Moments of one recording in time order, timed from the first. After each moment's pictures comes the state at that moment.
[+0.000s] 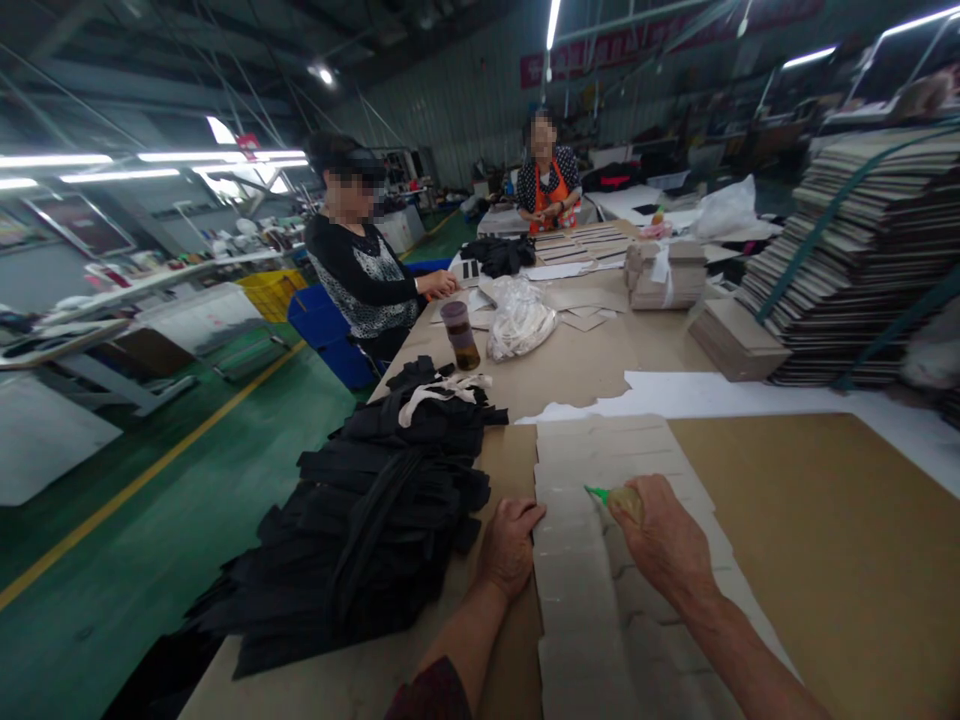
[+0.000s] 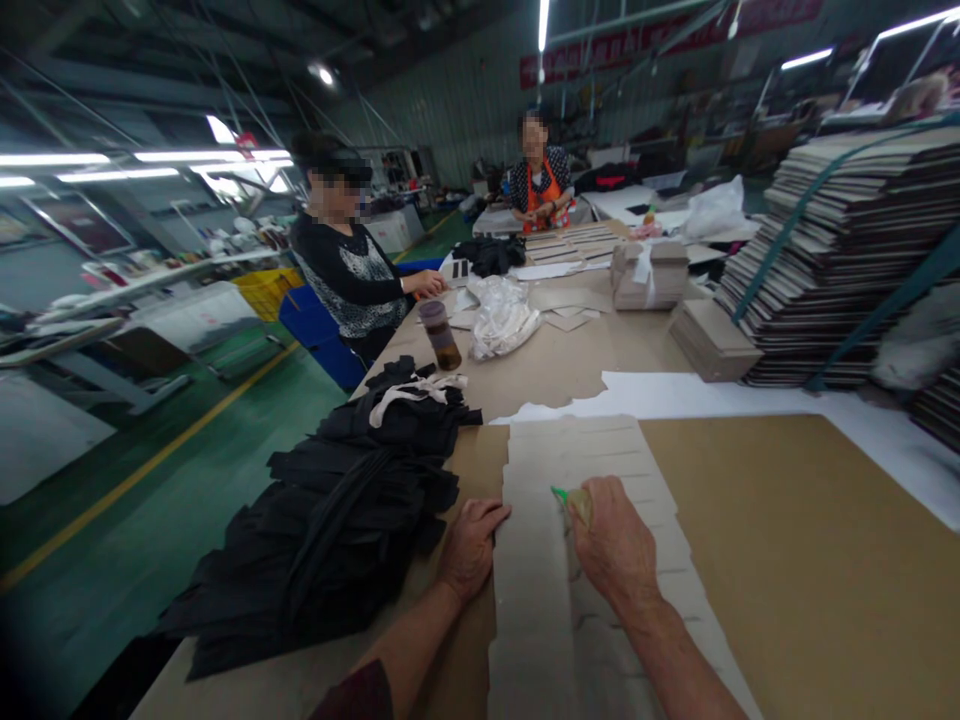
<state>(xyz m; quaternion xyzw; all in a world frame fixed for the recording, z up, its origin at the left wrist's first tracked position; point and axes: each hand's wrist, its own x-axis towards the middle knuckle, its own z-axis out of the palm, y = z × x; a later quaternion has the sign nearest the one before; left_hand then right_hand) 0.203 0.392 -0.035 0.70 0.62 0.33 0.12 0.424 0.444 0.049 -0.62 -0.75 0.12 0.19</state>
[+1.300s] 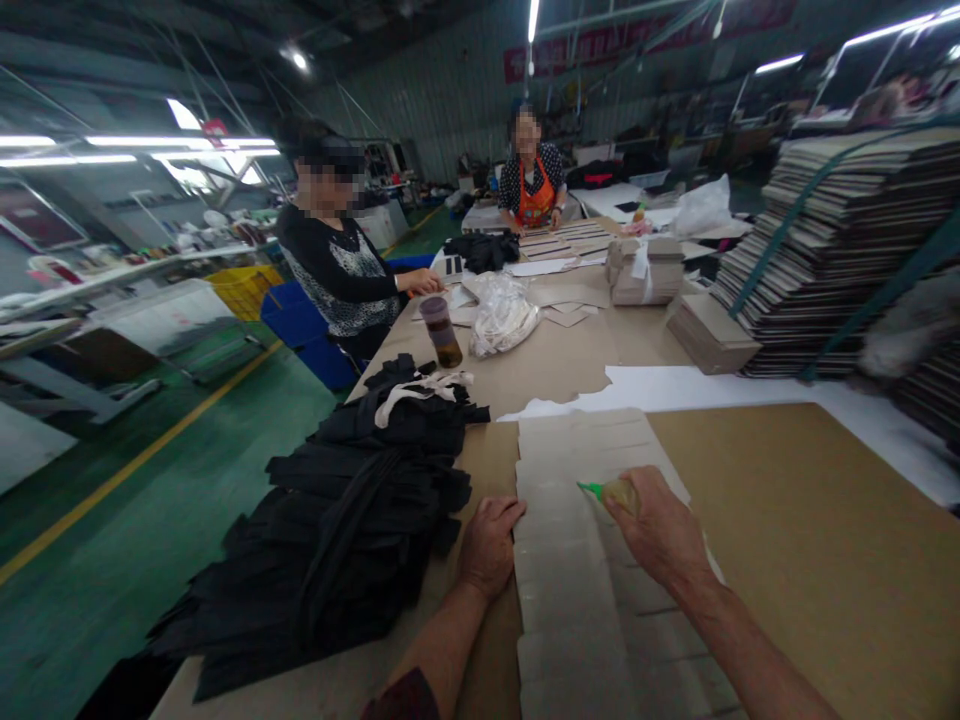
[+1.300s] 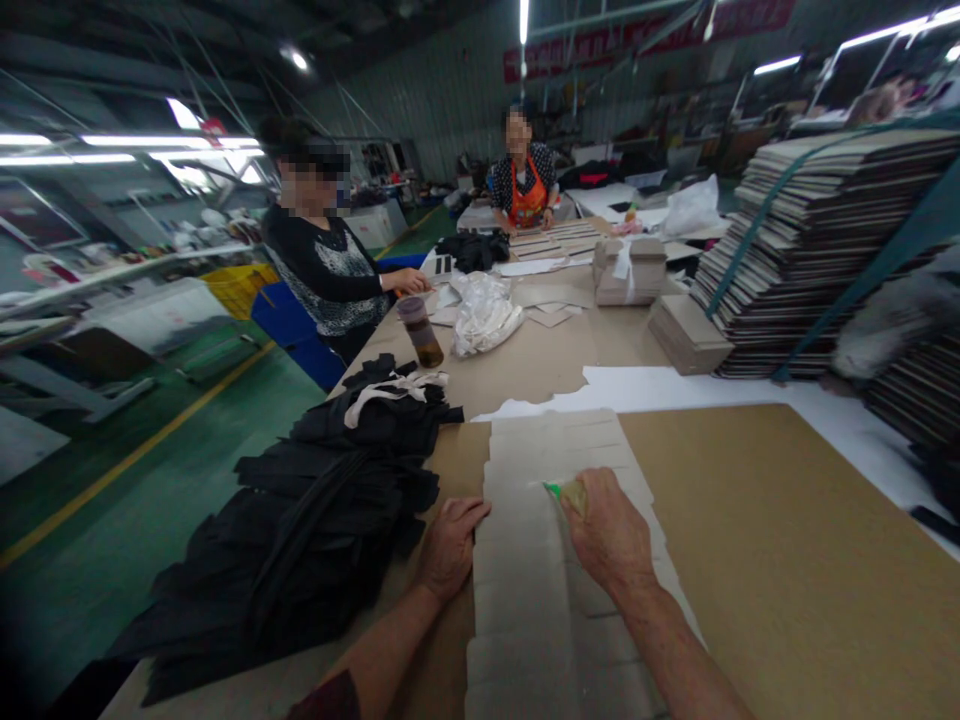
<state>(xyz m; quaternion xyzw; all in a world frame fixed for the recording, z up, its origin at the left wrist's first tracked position) 0.200 0.394 -0.038 0.71 0.61 0.33 0.11 0.455 0.456 0.048 -0.63 -0.75 0.11 0.17</state>
